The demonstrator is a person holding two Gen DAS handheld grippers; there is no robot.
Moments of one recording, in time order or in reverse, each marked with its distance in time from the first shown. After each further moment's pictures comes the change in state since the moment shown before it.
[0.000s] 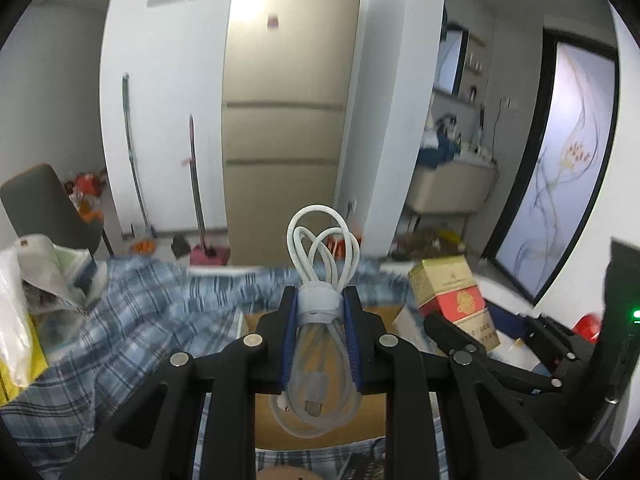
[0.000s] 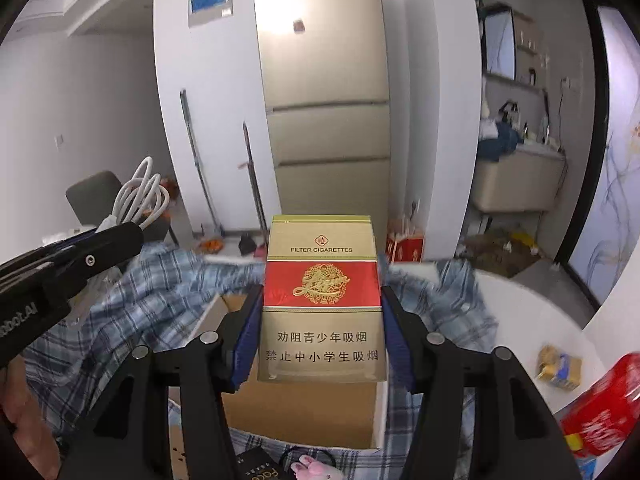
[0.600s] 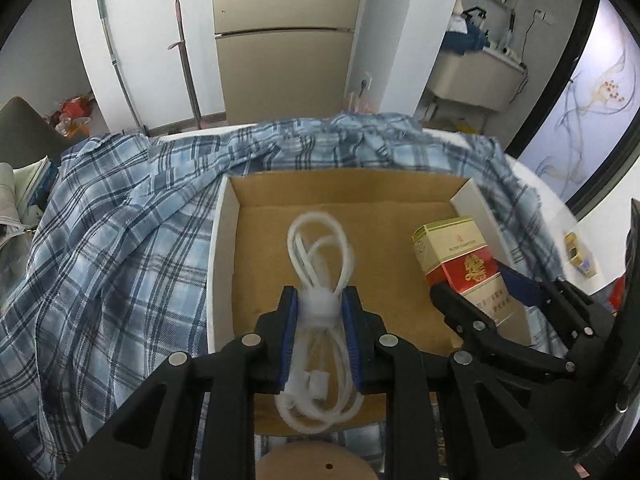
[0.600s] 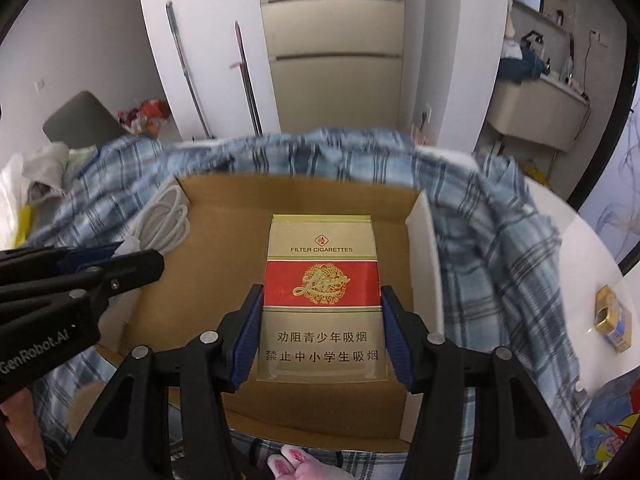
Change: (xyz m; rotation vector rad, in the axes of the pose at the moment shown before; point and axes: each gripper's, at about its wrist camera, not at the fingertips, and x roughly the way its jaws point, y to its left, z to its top) left arm 0.116 0.018 -0.066 -0.010 0.415 0.033; right arm 0.102 0.005 -0.064 -0.029 0.321 -0.011
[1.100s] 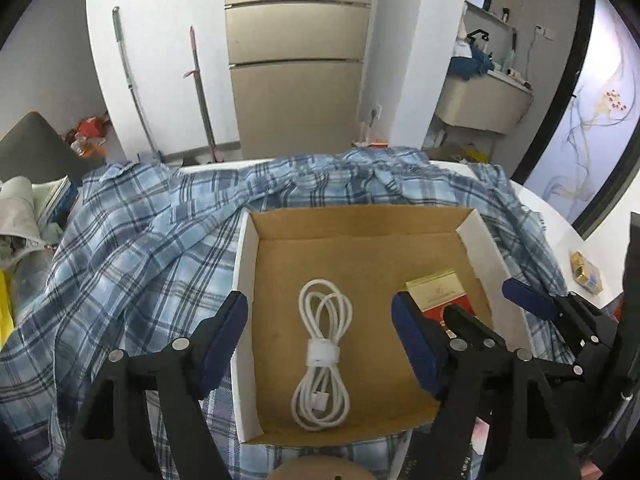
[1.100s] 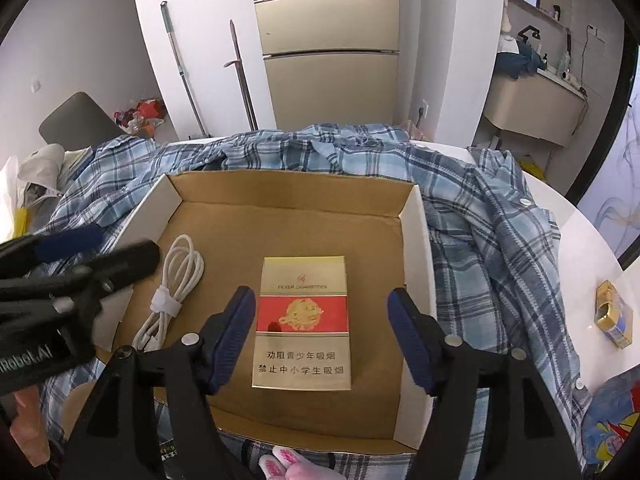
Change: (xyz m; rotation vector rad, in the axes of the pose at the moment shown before) left arm -0.023 0.002 0.007 0.000 -0.124 0.033; right arm -0.005 -0.009 0.005 0.023 -0.013 -0.007
